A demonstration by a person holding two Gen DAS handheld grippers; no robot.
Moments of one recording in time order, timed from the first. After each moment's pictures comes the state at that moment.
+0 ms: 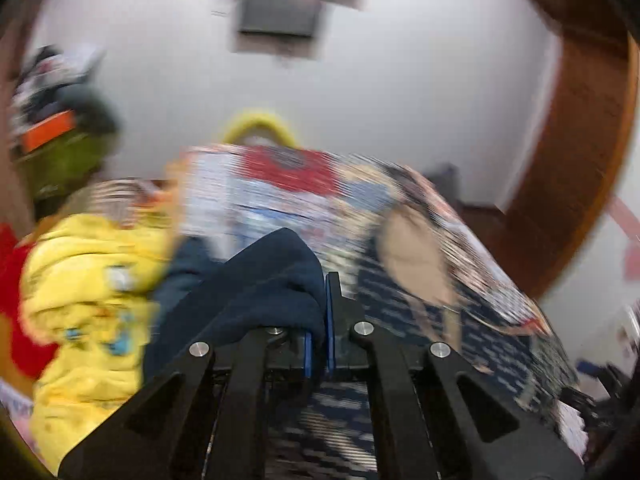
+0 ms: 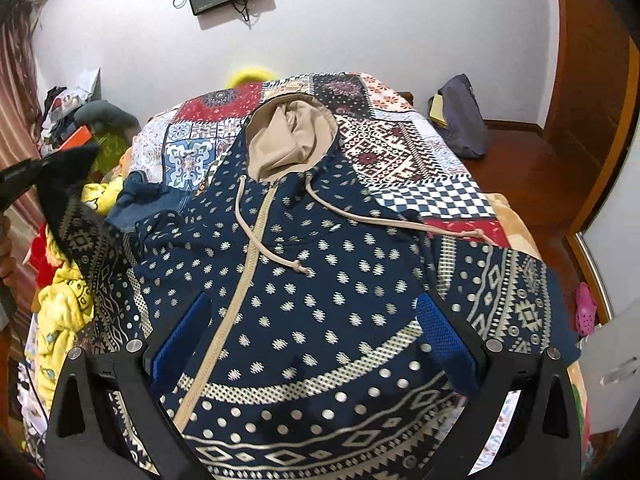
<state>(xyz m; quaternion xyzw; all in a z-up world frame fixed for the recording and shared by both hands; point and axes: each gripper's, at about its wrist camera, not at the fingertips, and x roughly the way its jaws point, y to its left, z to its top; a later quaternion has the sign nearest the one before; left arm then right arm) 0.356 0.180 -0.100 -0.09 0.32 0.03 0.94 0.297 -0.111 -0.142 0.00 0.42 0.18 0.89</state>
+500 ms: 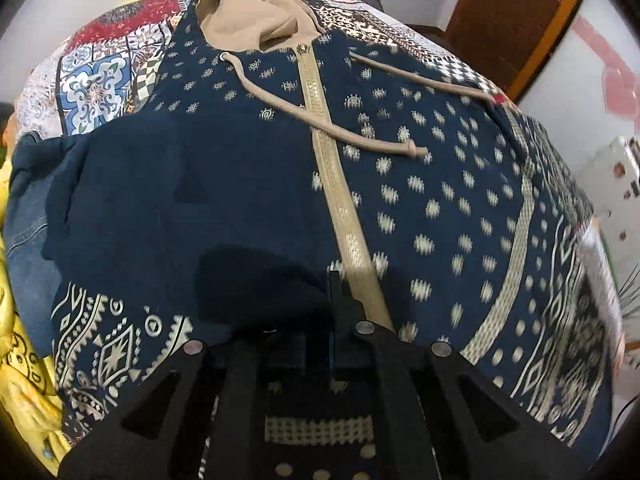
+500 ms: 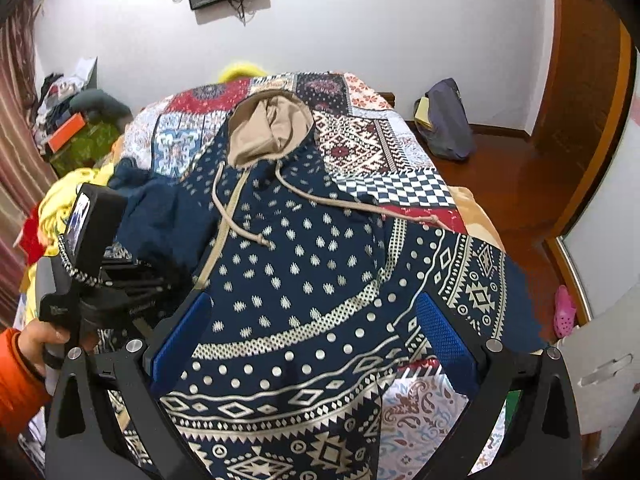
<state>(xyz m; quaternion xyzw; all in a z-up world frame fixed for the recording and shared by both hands) 0.372 0.022 -0.258 0.01 0.54 -0.08 0.84 0.277 -0.143 -0.141 -0.03 0.42 0.16 0.89</state>
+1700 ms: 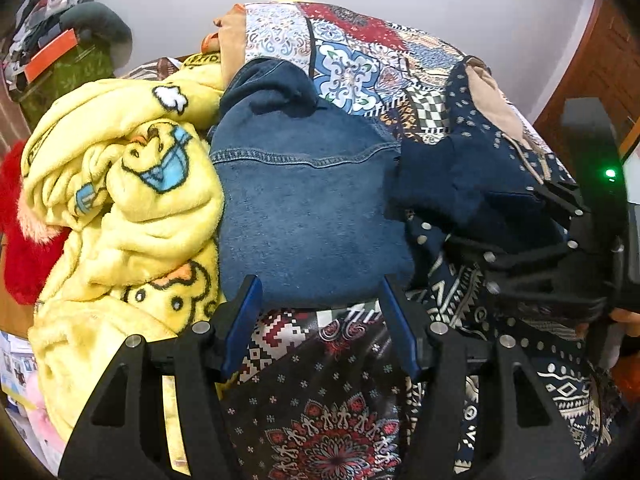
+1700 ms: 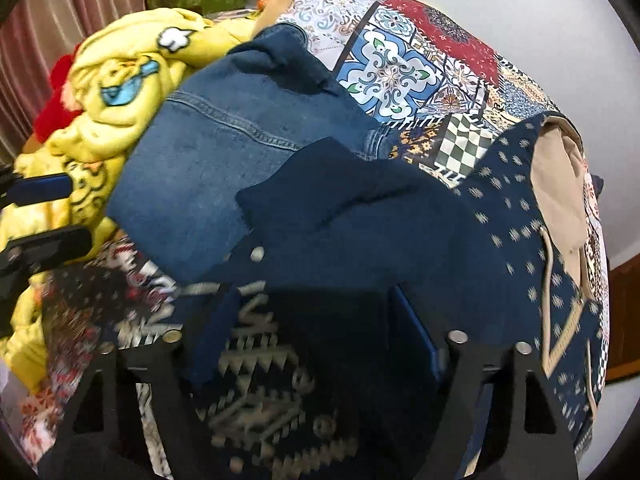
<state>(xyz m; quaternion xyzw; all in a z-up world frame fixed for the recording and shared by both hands) 0.292 0.292 -0.240 -0.10 0.47 0.07 0.87 0.330 0.185 -0.239 -0.26 0.46 0.32 0.78</state>
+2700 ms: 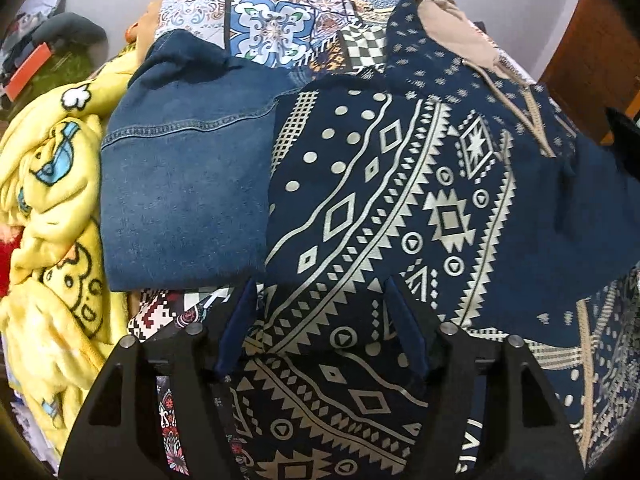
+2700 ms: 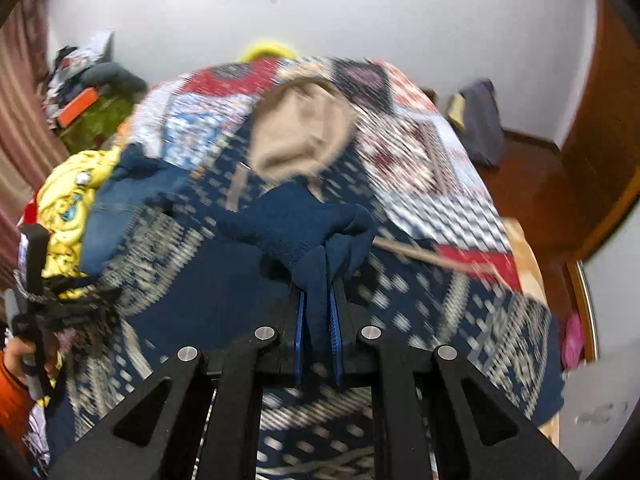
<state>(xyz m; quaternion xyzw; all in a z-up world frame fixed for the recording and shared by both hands) 0.328 0.181 -0.284 -0.06 0.53 0.07 0.84 0.334 -0.097 -0.159 -0.06 0.45 0.19 0.87</state>
